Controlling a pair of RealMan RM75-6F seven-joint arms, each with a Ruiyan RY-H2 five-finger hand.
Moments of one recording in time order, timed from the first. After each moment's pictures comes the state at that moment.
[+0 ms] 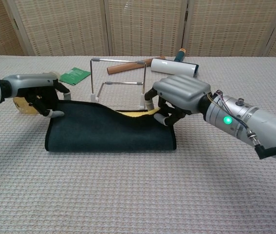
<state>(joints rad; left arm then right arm) -0.85 -1.46 -0.05 -1.11 1.43 0.70 -0.46 0.80 -1.82 0.16 -1.09 -1.47 0.96 -0.23</state>
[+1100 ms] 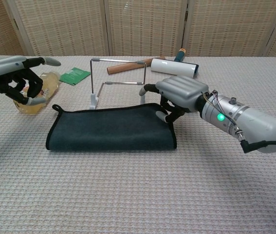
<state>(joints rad) -0.67 -1.44 -0.07 -1.20 1.45 1.03 -0.40 0.85 -1.88 0.17 -0.92 -1.44 0.94 -0.13</state>
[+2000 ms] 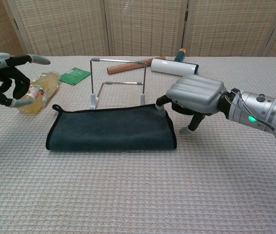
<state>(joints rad) -0.61 -1.34 -0.05 -1.33 1.49 1.09 -0.36 0.86 -1.73 0.00 -0.95 -1.66 1.01 -0.09</state>
